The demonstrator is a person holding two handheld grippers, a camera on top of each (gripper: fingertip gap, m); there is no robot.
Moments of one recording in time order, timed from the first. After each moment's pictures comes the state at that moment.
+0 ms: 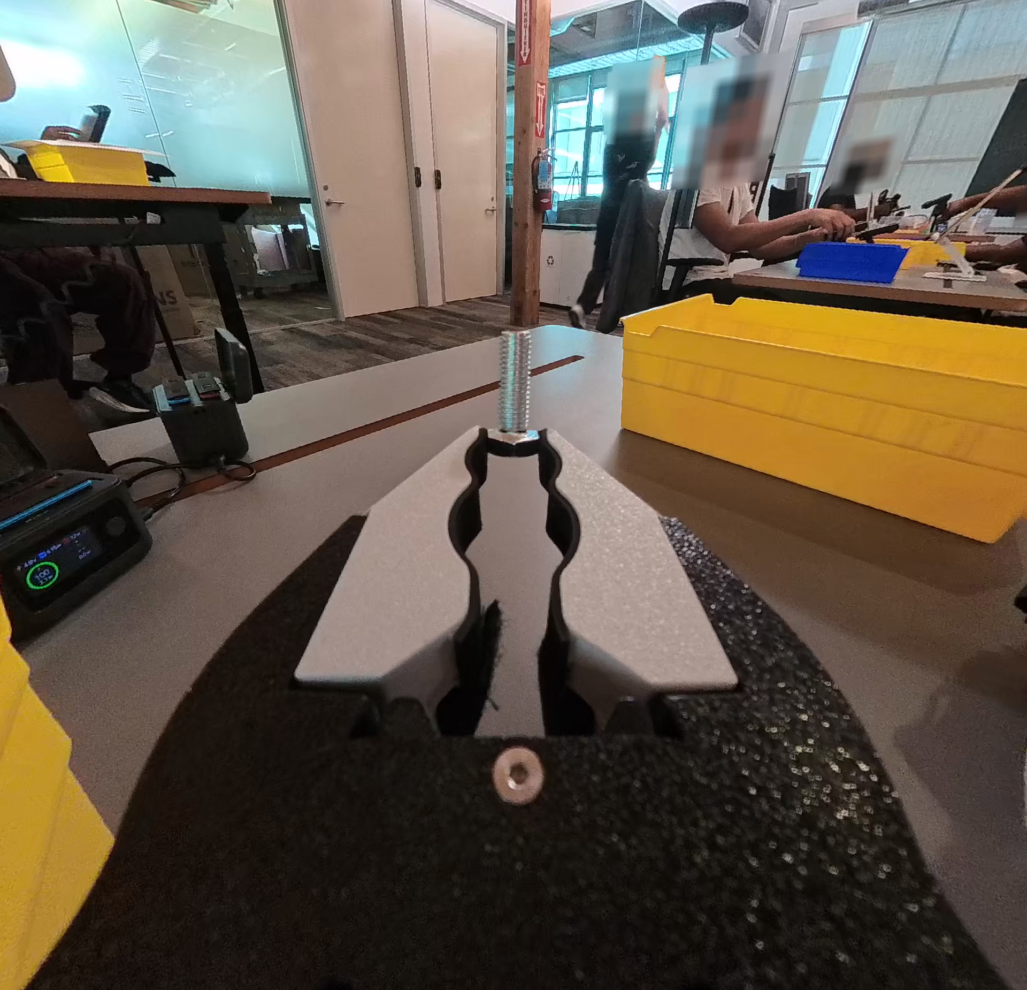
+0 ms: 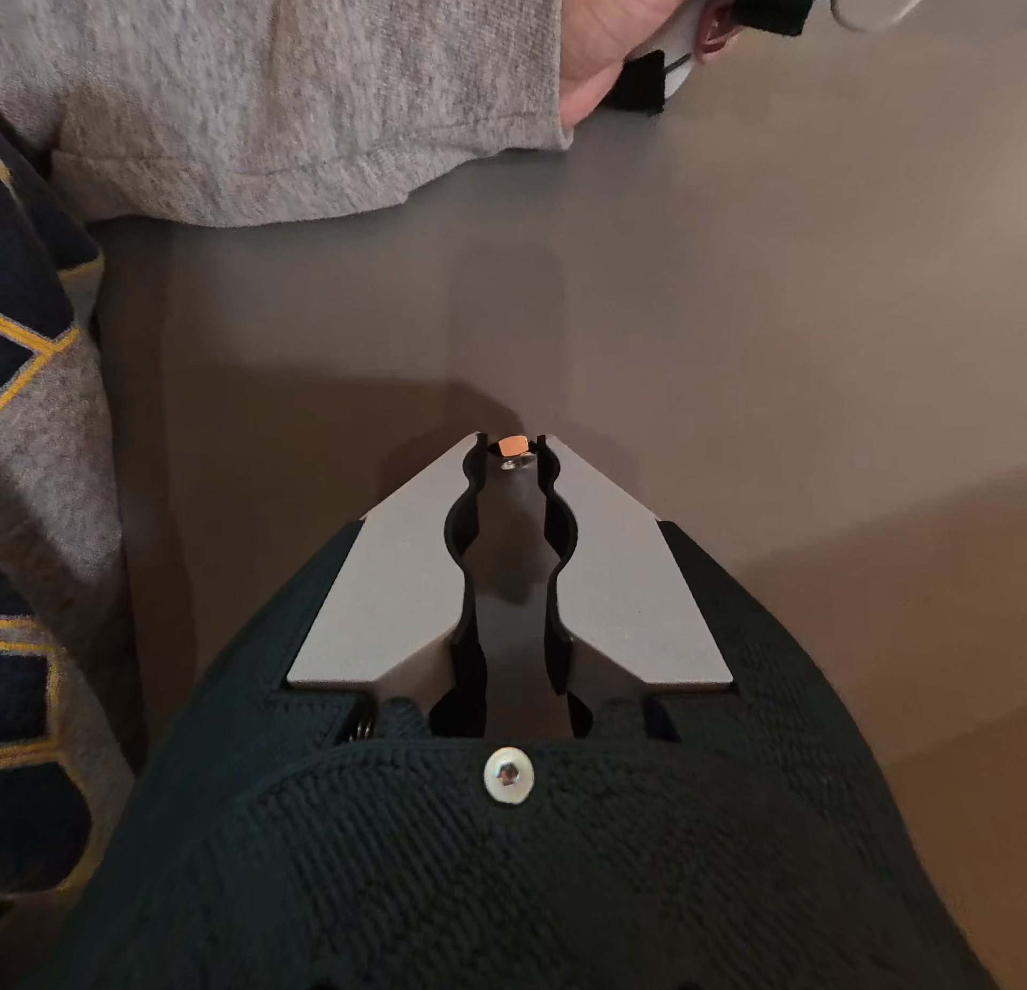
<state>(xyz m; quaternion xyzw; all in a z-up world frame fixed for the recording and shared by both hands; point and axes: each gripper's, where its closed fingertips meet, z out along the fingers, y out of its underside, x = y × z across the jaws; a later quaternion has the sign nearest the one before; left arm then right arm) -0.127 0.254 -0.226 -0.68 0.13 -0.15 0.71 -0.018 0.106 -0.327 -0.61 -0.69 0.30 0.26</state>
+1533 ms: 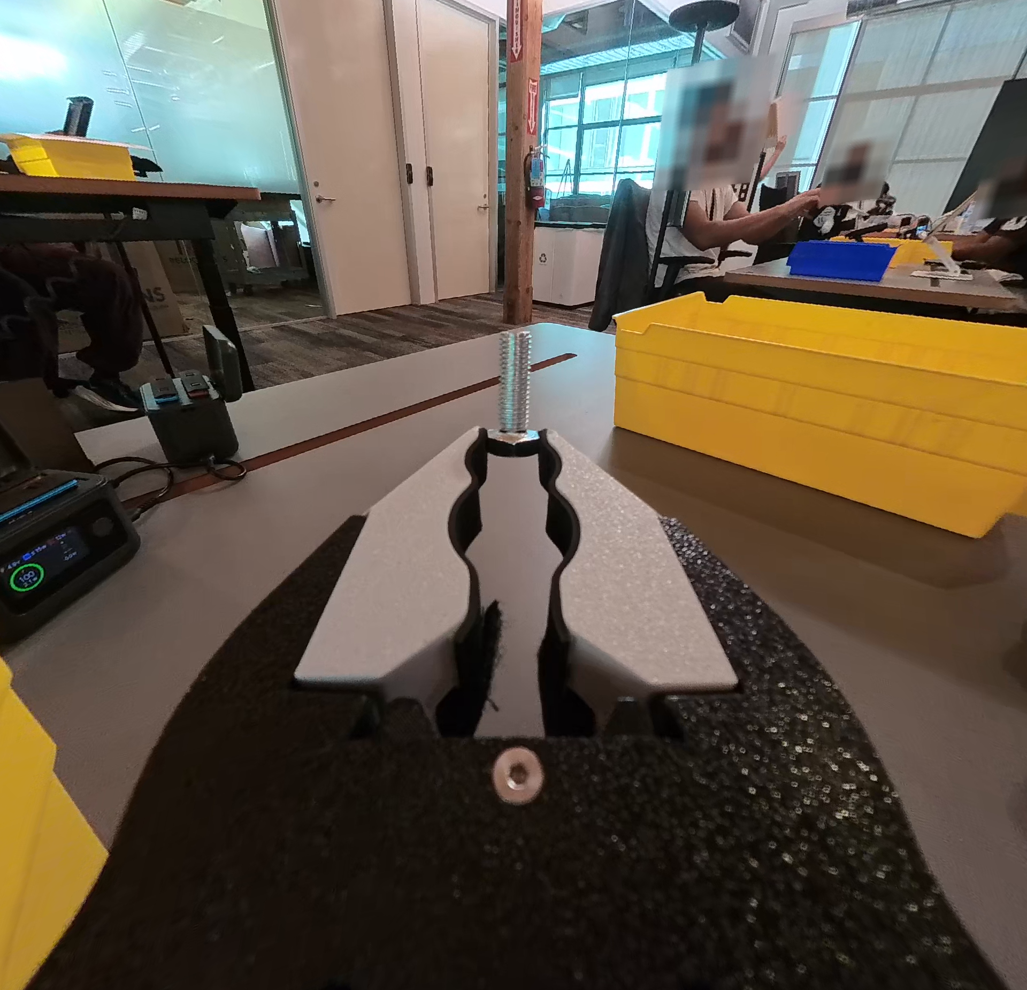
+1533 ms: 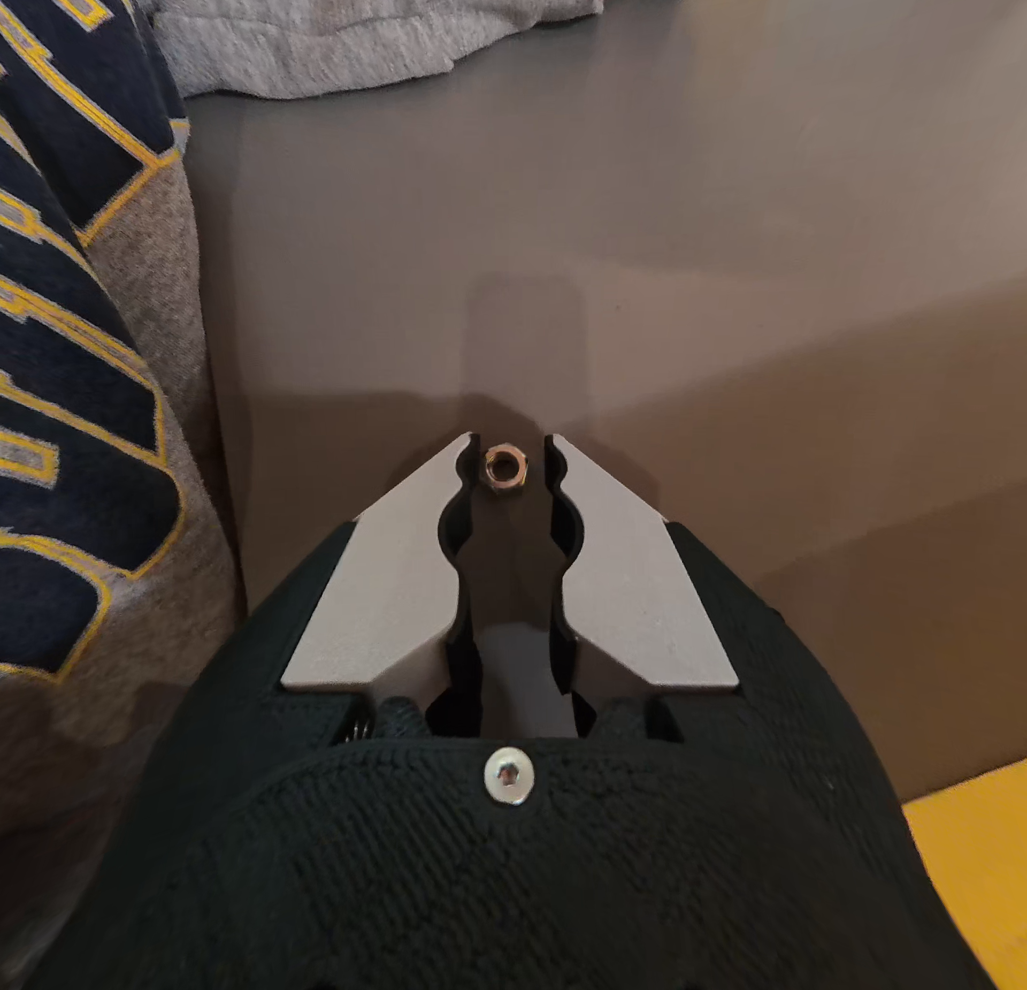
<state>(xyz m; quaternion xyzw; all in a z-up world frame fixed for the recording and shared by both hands) -0.125 0.253 -0.227 -0.68 0.13 -0.15 0.70 0.064 0.100 -0.329 -0.61 -0.68 0.33 0.25</state>
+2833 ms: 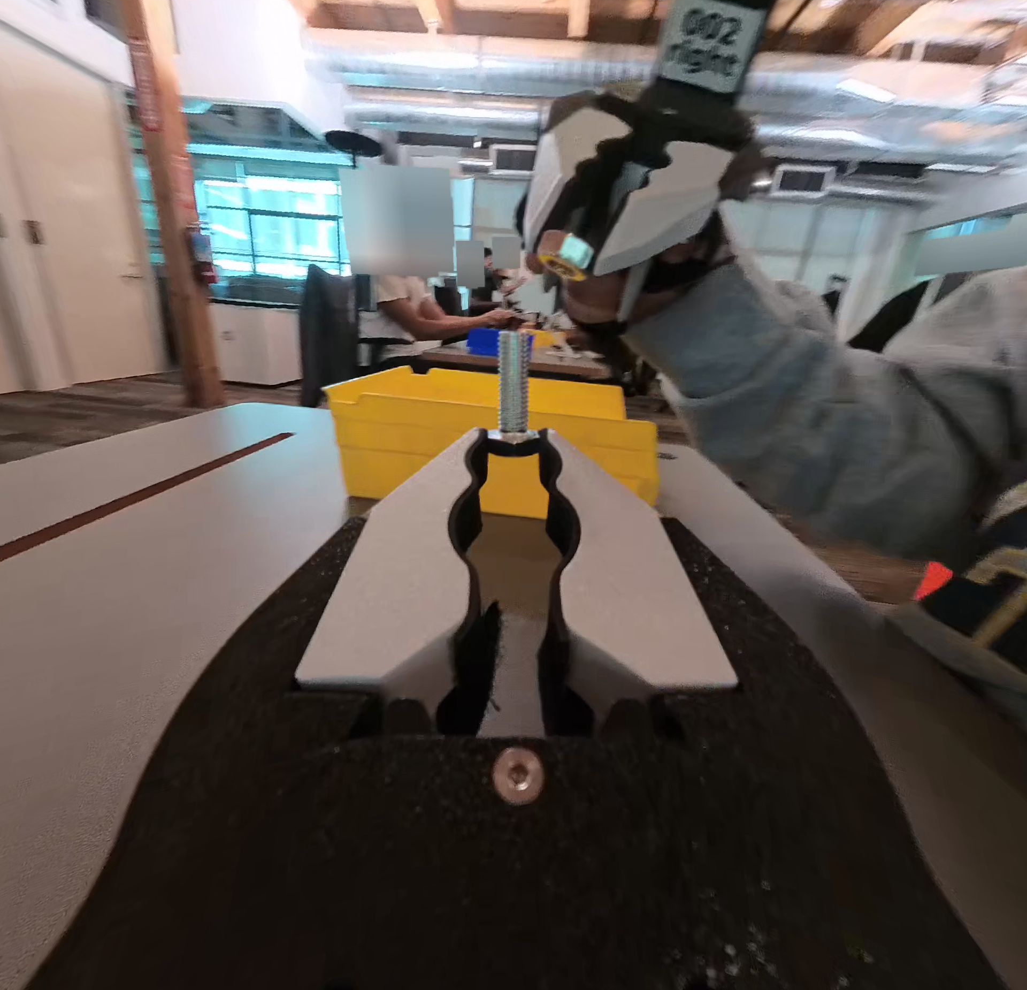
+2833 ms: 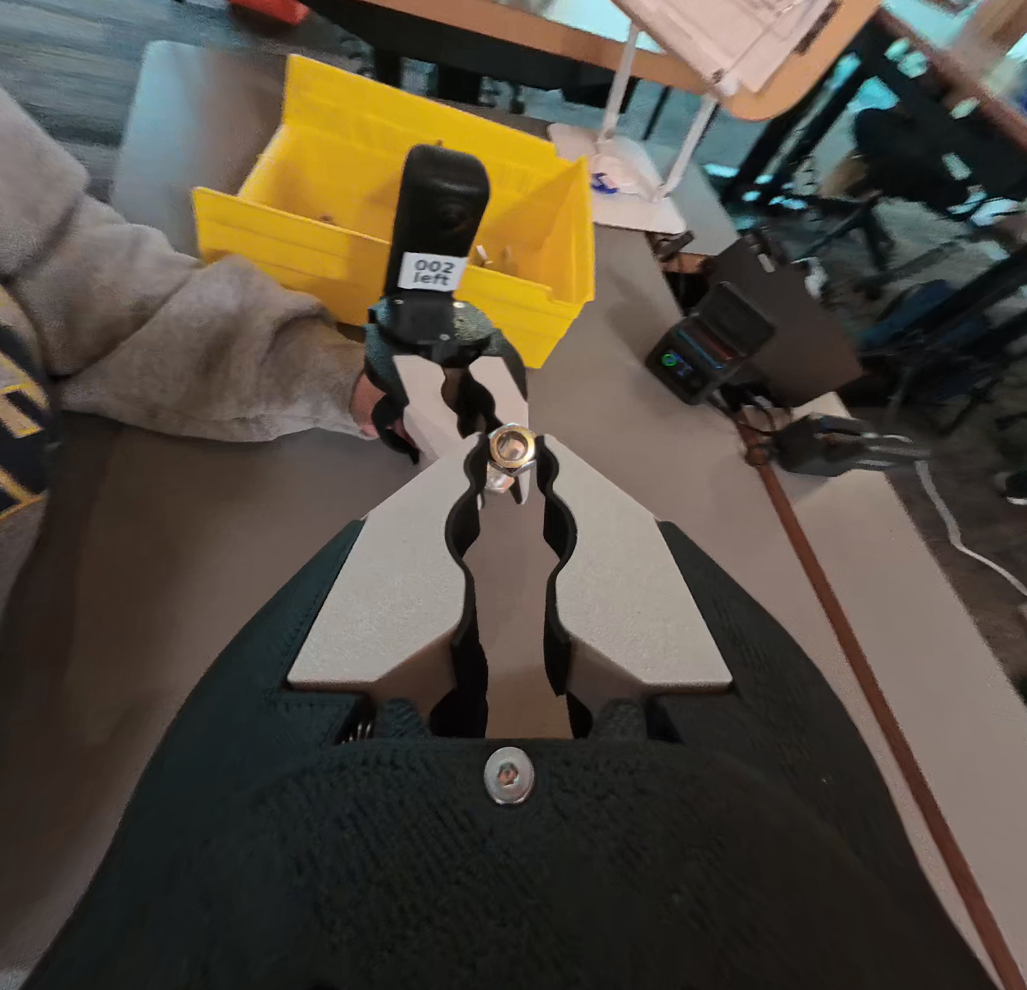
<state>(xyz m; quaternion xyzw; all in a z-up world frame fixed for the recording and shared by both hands) -0.054 0.204 -0.201 -0.55 0.28 -0.41 0.67 -0.063 0.193 -0.145 -0.48 -0.72 0.33 0.39</state>
